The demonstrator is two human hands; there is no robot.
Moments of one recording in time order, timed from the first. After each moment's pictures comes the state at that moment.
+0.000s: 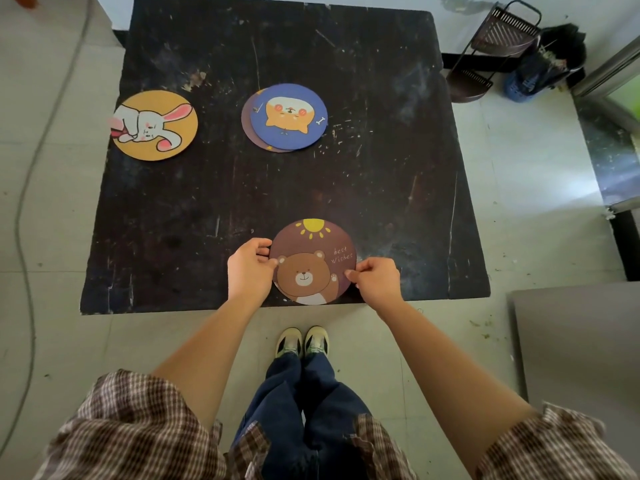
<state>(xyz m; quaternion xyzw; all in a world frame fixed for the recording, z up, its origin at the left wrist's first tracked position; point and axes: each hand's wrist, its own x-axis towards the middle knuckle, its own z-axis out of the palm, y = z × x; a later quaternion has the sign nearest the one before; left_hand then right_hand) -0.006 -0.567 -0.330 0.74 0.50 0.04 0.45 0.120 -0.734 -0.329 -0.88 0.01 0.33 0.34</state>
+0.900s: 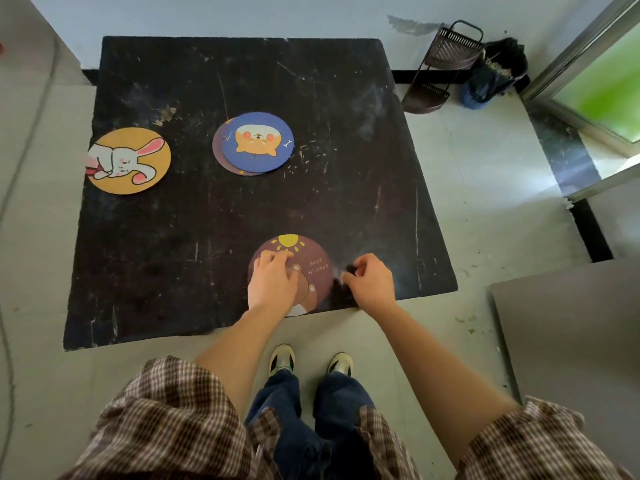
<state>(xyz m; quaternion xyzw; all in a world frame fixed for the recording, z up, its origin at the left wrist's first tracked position) 0.030 -0.610 -0.314 0.86 0.38 -0.04 0.34 0.130 -0.757 -0.309 -0.91 -0.04 0.27 0.31</state>
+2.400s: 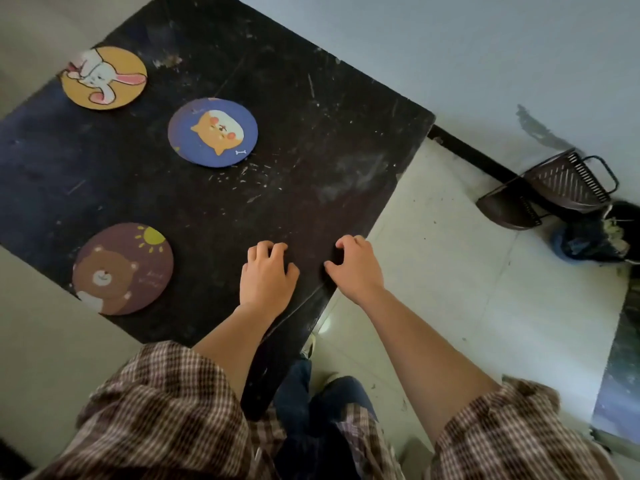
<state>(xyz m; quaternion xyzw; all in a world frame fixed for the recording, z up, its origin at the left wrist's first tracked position) 0.325 -0.738 -0.326 0.73 0.63 0.02 0.25 0.484 -0.765 -0.317 -0.81 -0.49 0.30 0.11</state>
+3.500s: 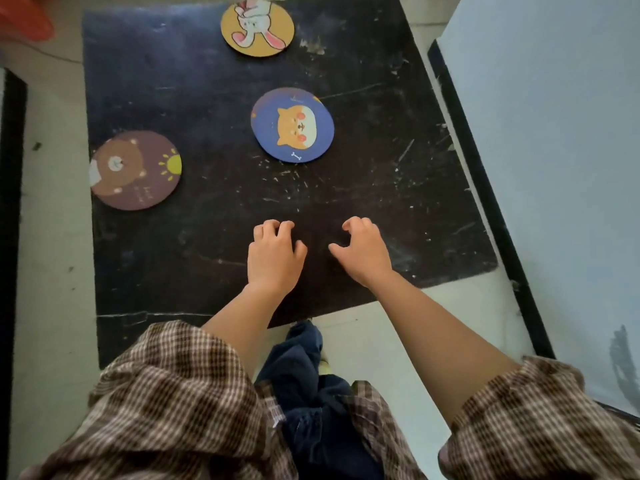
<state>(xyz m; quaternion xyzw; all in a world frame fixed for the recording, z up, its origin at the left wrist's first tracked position) 0.446 -0.676 -0.313 0.44 0.86 0.14 0.20 0.576 -0.587 -0.314 -0.55 -0.77 0.32 0.01</state>
